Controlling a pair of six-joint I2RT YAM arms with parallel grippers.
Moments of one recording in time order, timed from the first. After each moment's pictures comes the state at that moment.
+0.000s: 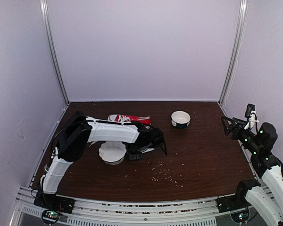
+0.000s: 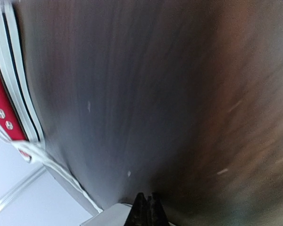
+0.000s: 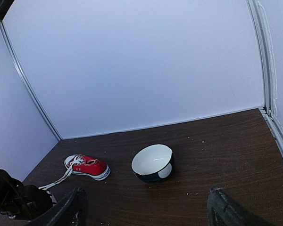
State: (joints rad) left arm -1.05 2.35 1.82 -1.02 -0.59 0.27; right arm 0.01 0.47 0.32 0.14 -0.32 0.37
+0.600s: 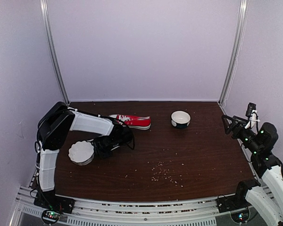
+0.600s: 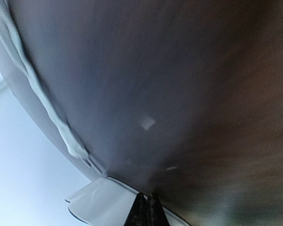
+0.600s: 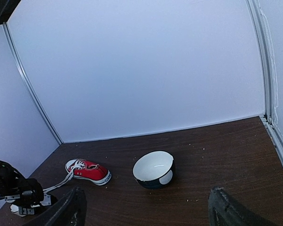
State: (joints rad) left arm -0.82 2.15 1.42 -1.10 -0.63 0.07; right arm 0.01 0.47 0.32 0.18 -0.32 0.37
